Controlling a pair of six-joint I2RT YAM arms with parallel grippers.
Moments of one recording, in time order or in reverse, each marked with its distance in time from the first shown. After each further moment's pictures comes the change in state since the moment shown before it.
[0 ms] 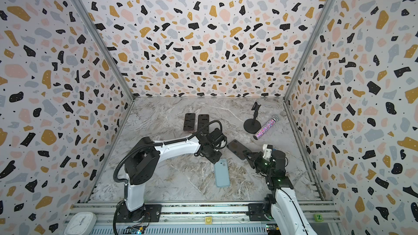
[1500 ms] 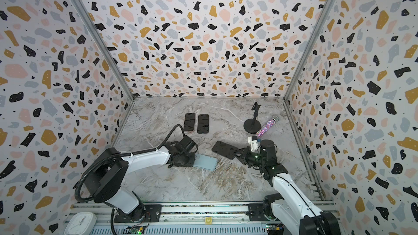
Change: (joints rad) left arm 0.198 -0.431 -0.637 0.239 -0.051 -0.455; right arm 0.283 0.266 0.195 0.010 -0.076 -0.134
